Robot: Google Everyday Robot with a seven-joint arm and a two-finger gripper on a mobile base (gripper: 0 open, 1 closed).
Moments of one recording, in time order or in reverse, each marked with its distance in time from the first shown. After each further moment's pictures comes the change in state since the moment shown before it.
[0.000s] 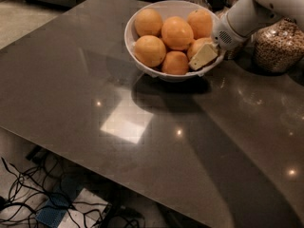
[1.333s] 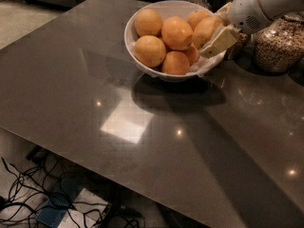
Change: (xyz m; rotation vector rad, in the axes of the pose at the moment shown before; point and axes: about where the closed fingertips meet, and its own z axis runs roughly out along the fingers) arm -0.031 0.016 -0.079 -0.018 -0.234 -0.343
